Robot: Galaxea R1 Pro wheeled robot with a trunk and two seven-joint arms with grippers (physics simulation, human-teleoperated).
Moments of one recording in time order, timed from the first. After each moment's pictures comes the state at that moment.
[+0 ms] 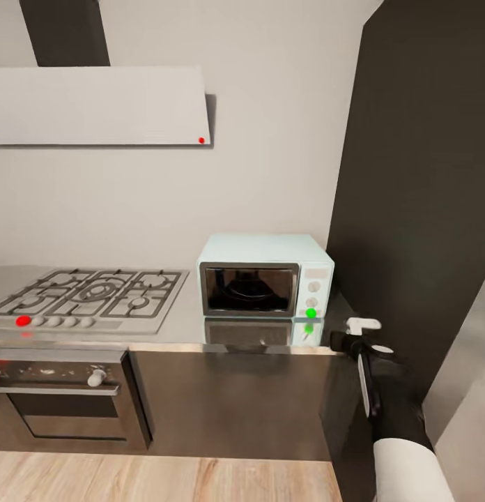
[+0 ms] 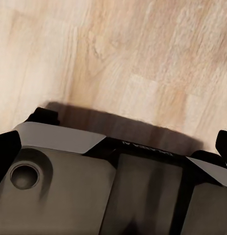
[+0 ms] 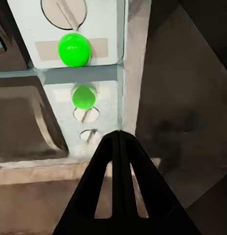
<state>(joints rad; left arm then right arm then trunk) -0.26 -0.09 -0.30 -0.01 0.63 -0.02 0.01 -0.59 0.12 -0.39 -1.21 0.39 0.57 0.26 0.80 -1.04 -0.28</state>
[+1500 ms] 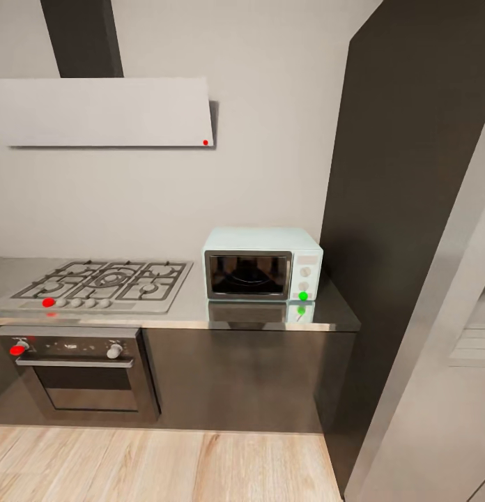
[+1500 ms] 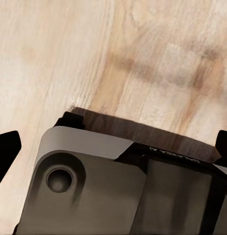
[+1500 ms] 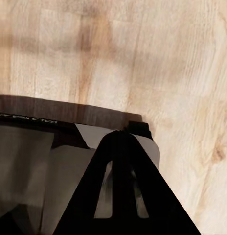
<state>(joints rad) -0.26 -0.03 -0.31 0.00 0.63 -0.02 0.01 -0.27 0.01 -0.39 0.03 0.51 -0.04 0.06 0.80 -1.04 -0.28</state>
